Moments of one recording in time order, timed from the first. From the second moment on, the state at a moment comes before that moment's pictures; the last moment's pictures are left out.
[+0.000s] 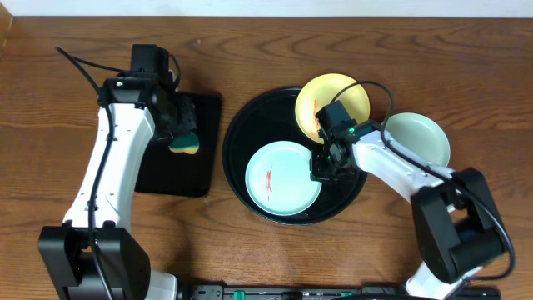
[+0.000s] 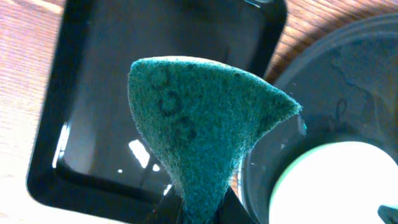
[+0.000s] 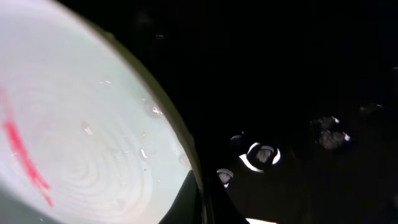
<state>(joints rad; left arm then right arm) -0.03 1.63 1.41 -1.08 0.07 -0.30 0.46 1.84 1.09 -0.71 -0.23 0.52</state>
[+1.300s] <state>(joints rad) -0.47 1.96 1.34 -0.95 0.18 -0.36 0.45 1.86 1.09 -0.70 -0.28 0.54</state>
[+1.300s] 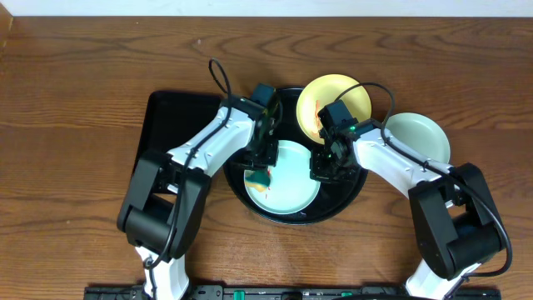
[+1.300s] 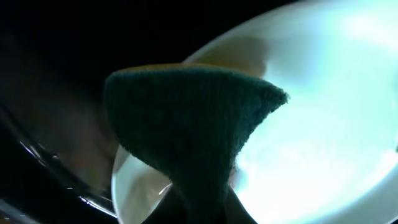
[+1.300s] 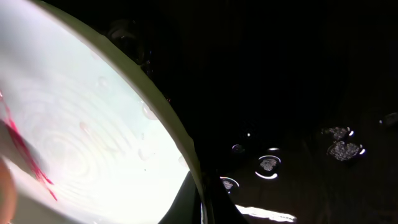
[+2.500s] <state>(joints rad) -0.48 1.97 1.27 -0.73 0.24 -0.46 0.44 1.86 1.10 -0.67 -0.28 0.55</state>
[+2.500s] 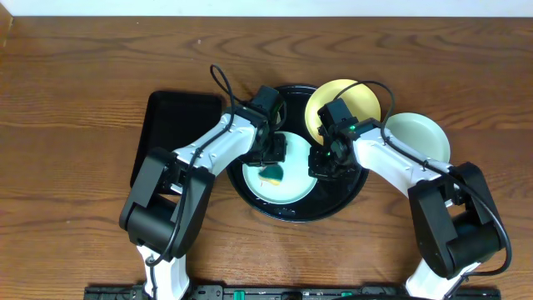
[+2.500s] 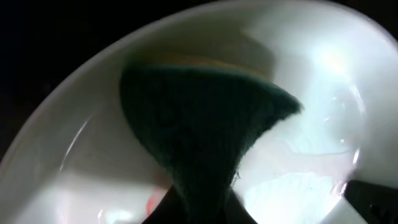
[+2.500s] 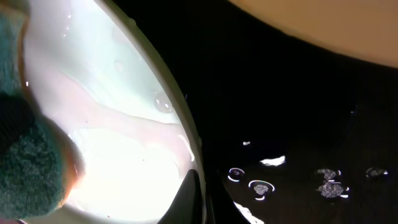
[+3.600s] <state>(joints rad) -0.47 1.97 1.28 -0.76 0.22 -0.64 0.44 1.86 1.10 -0.67 -0.27 0.54</state>
